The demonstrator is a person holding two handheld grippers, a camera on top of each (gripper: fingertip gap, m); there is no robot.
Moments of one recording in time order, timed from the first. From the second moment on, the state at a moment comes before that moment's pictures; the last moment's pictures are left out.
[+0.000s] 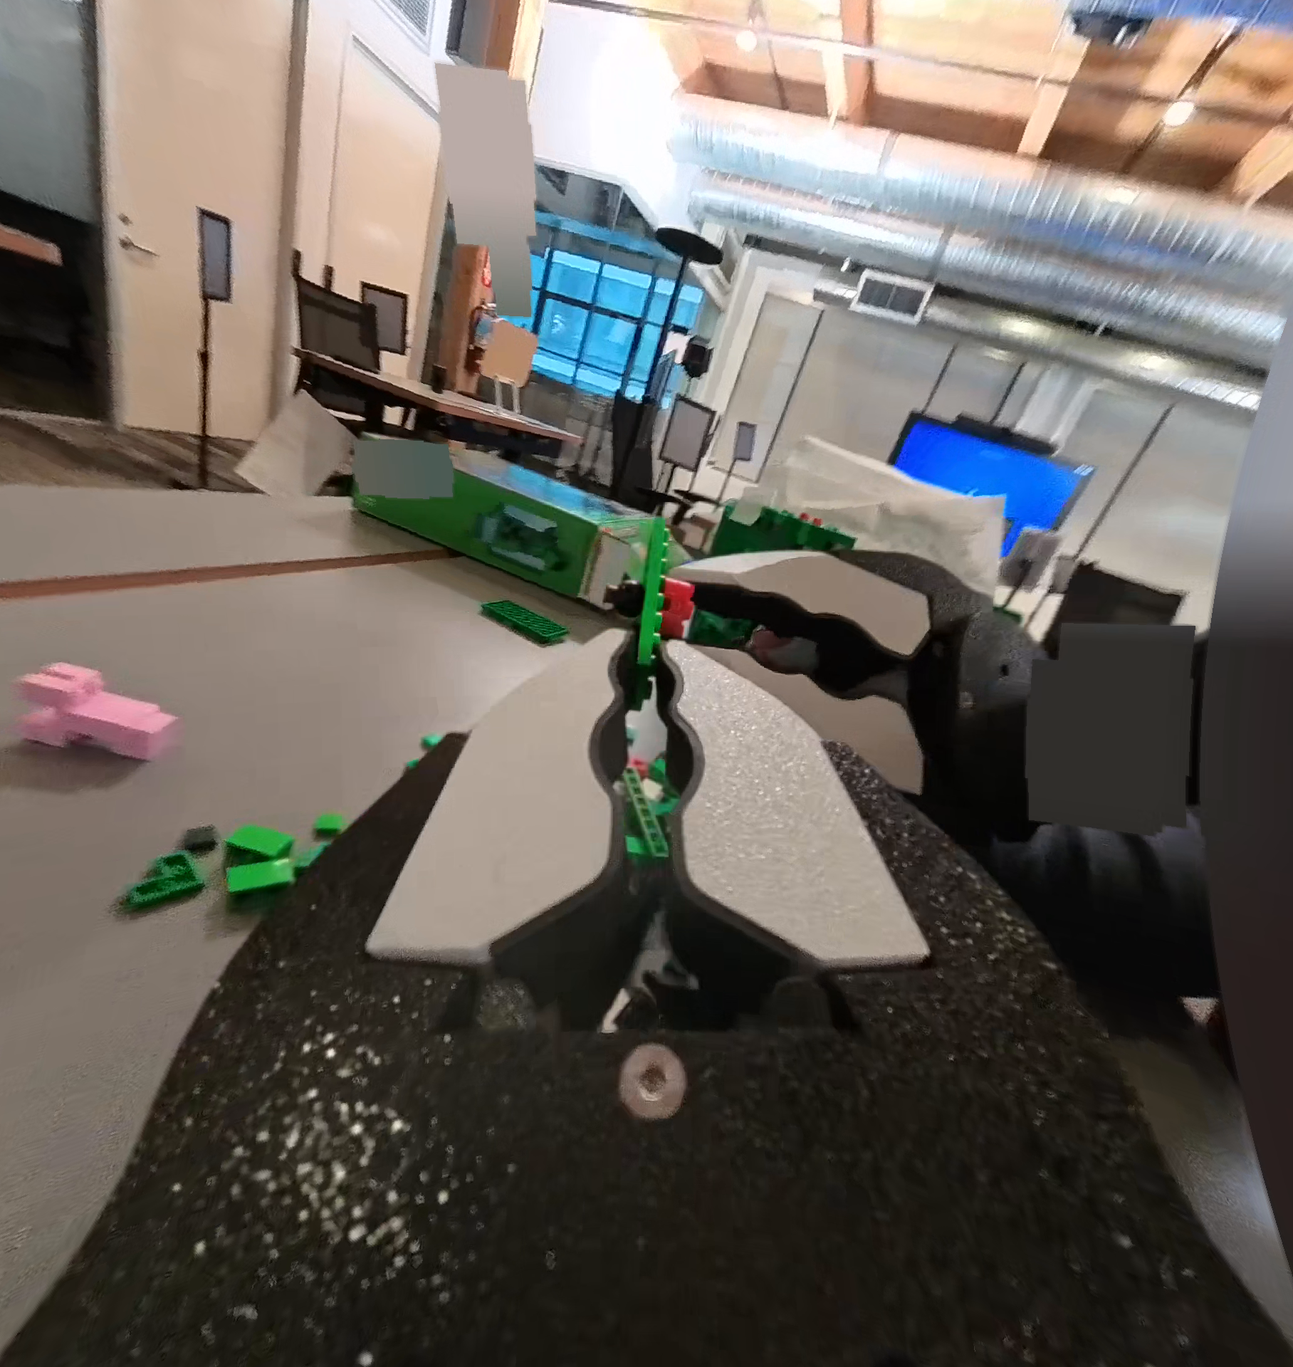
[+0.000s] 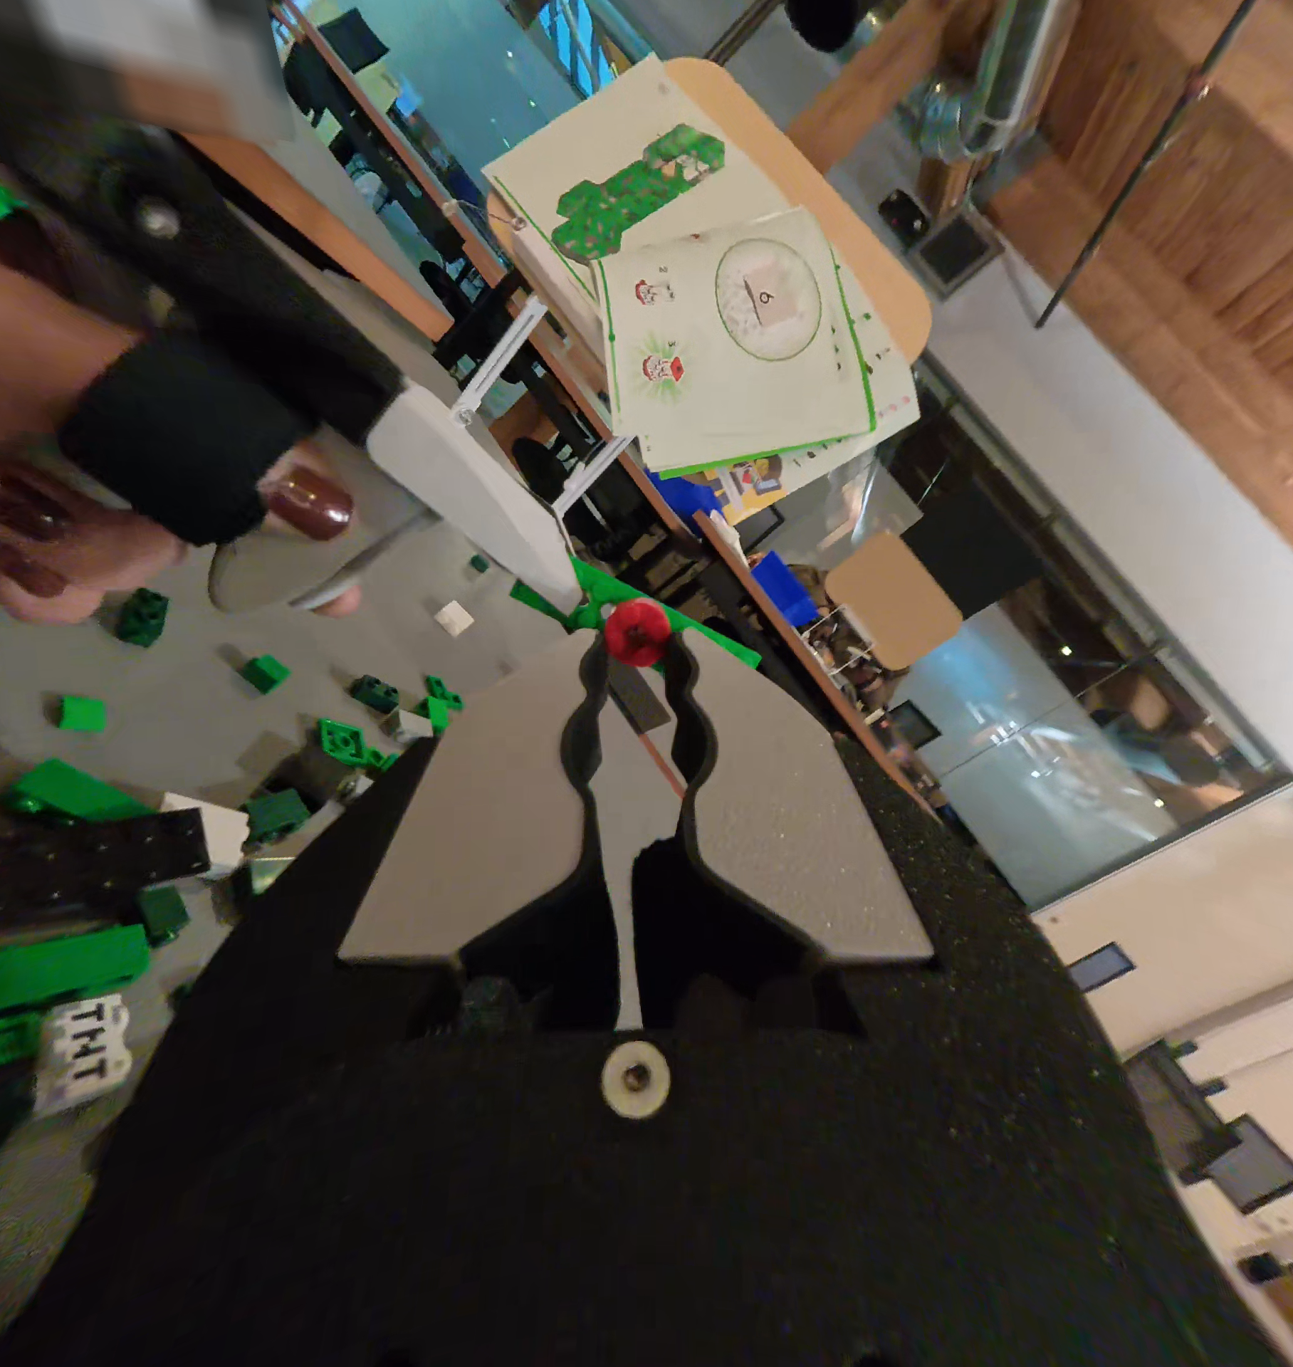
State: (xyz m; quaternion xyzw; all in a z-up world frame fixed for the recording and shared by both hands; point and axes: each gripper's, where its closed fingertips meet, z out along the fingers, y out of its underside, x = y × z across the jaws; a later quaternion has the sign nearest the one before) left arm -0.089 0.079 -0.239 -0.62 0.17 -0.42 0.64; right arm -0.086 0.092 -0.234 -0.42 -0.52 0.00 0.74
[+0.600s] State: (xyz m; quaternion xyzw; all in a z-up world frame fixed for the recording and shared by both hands) left arm -0.120 0.093 -0.236 -0.60 0.07 -0.51 0.61; right arm -0.075 0.095 -0.228 -0.42 -0.53 0.00 0.74
